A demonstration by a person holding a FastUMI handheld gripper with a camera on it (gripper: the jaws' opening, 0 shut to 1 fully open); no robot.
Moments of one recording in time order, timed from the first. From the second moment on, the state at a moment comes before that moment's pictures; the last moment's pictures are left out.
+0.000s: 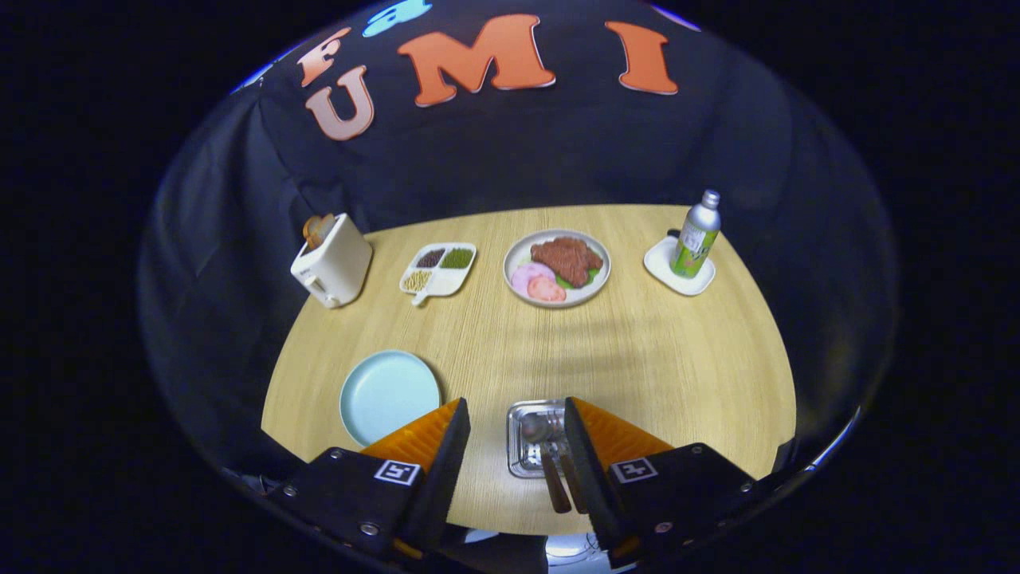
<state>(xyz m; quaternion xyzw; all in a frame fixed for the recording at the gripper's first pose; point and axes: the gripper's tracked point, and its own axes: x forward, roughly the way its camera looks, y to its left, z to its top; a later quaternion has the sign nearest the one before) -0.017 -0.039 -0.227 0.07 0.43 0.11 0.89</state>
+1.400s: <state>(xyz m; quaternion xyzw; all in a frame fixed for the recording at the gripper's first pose) 0.038 -0.108 0.056 0.02 -0.04 -0.03 1.00</state>
